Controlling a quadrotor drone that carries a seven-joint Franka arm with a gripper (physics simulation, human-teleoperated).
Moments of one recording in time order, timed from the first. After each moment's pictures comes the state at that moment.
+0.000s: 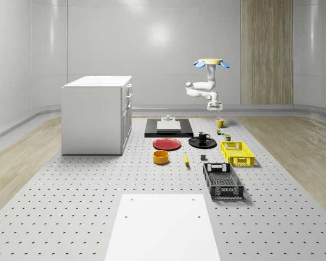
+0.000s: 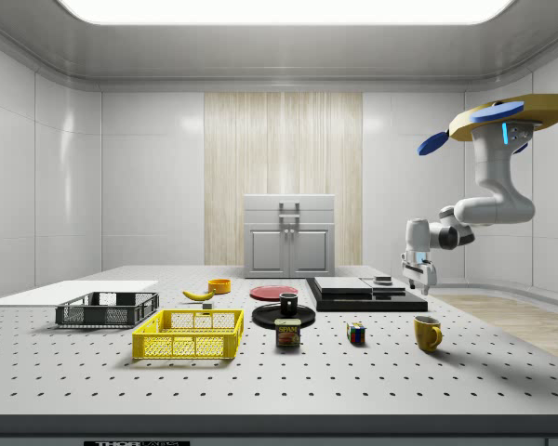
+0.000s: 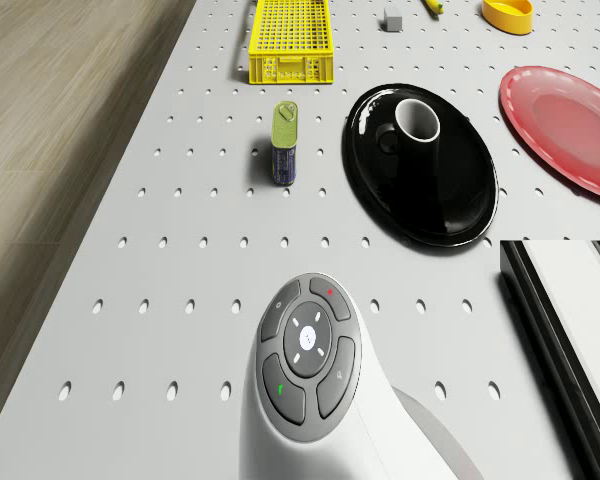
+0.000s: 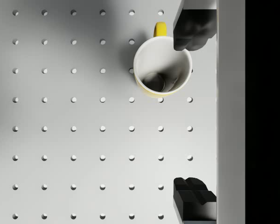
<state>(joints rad) -1.12 -1.47 1.14 -2.85 -2.01 1.60 1.64</state>
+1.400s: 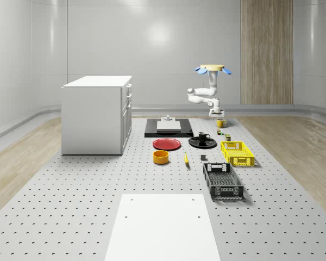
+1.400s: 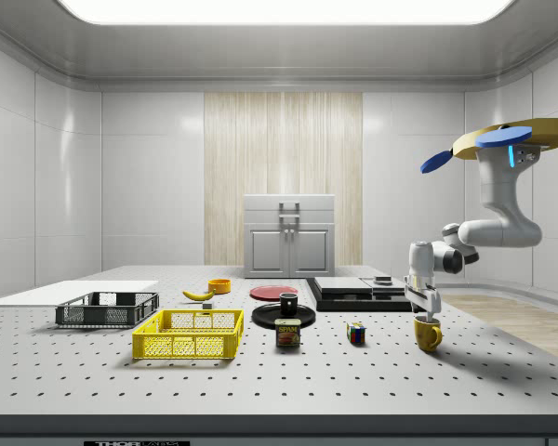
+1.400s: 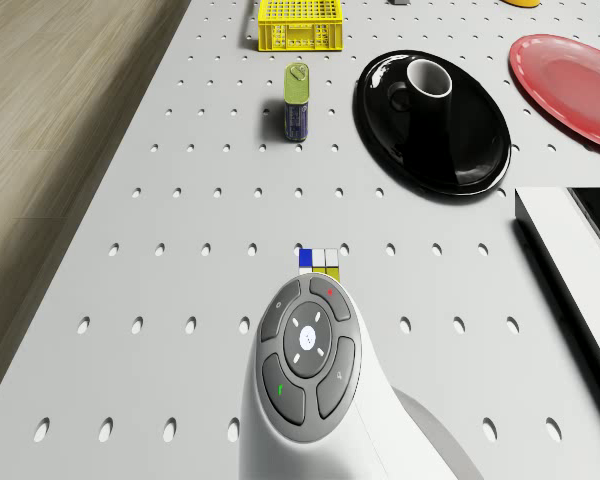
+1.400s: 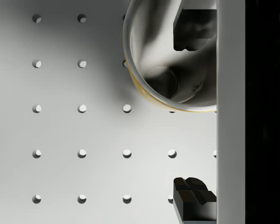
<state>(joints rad) -1.12 -1.47 1.14 -2.85 -2.01 1.59 1.64</state>
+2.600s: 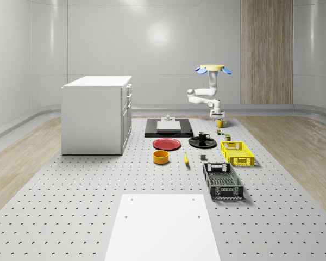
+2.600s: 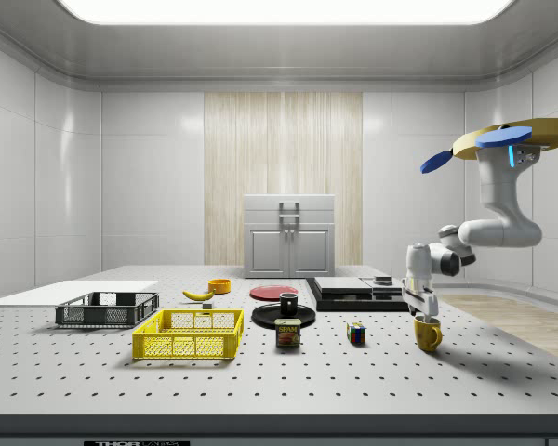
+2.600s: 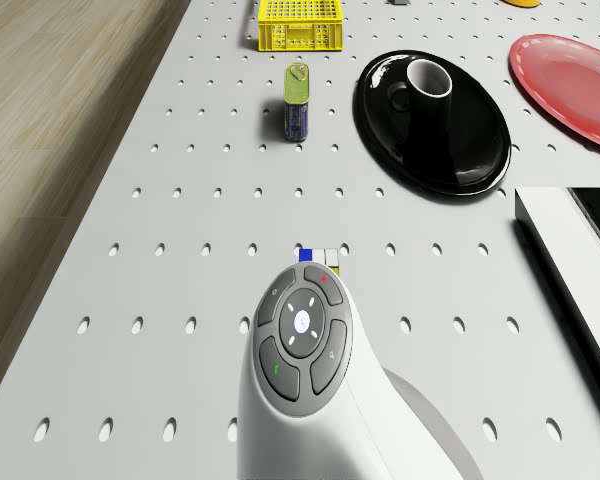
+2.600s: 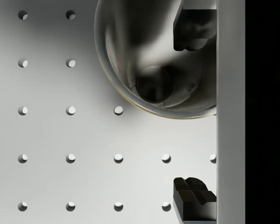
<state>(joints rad) -1.17 -1.44 1.13 -2.80 -2.03 1.59 1.65</state>
